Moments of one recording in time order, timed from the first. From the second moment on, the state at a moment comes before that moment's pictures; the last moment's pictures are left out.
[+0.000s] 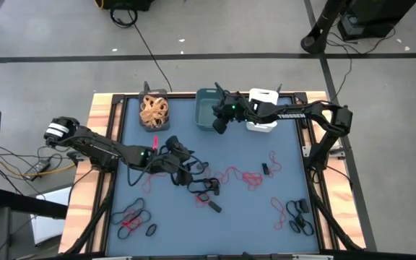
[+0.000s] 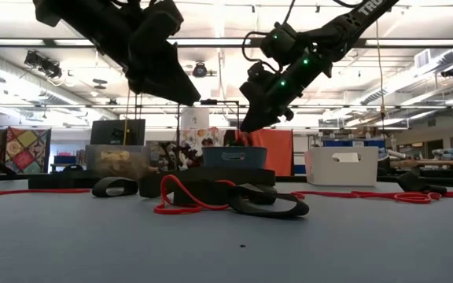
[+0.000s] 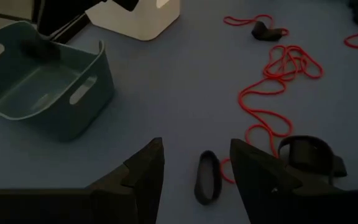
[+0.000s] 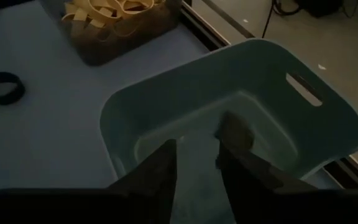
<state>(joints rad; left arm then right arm) -0.23 1.41 0.78 -0.02 -0.56 -0.33 -0.40 1.72 1.08 -0.02 0.13 0.10</state>
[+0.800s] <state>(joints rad) -0.23 1.50 0.78 0.03 -0.54 -0.32 -0.19 1.53 1.08 -0.58 0.14 0.05</state>
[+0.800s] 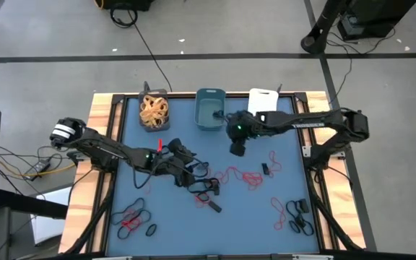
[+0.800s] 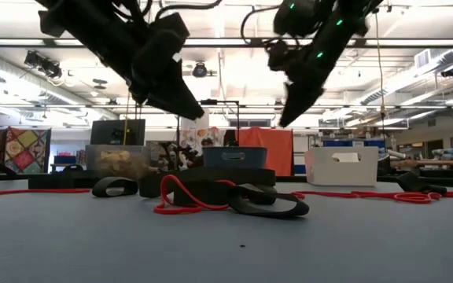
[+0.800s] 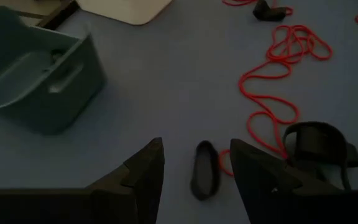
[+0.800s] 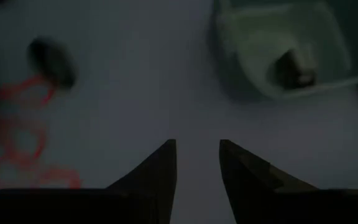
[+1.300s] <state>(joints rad) -0.24 1.61 0.78 0.19 -0.49 -0.32 0.04 1.35 0.86 -0.87 0.04 0.22</state>
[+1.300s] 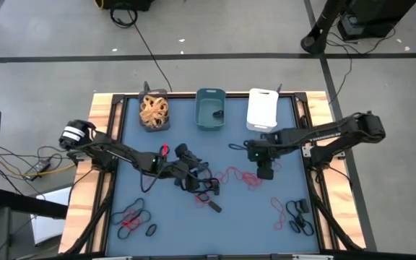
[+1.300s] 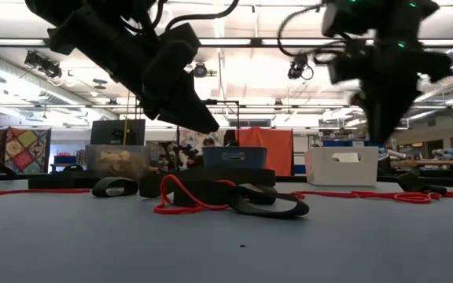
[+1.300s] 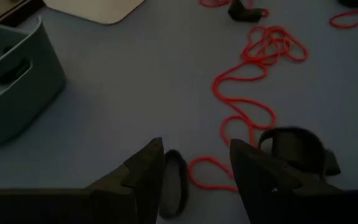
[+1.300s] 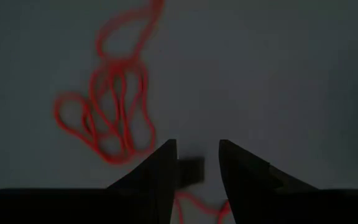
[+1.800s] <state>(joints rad) -0.24 1.61 0.78 0.21 -0.49 -0.32 0.08 1.33 0.66 -0.74 0.03 0.29</state>
